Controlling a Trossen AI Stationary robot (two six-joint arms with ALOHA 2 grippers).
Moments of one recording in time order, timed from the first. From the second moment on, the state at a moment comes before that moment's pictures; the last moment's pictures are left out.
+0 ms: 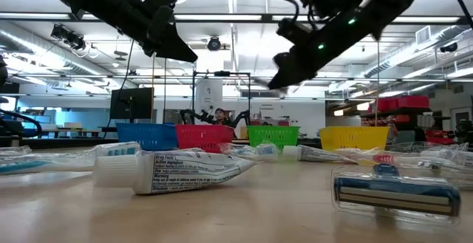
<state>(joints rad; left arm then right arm) 0.12 1.11 0.58 0.16 -0.36 0.01 -0.07 1.55 0.76 0.27 0.67 -0.04</state>
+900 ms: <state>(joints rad) 0.12 1.11 0.58 0.17 -0.36 0.06 -0.39 1.73 0.76 0.34 0.26 0.16</state>
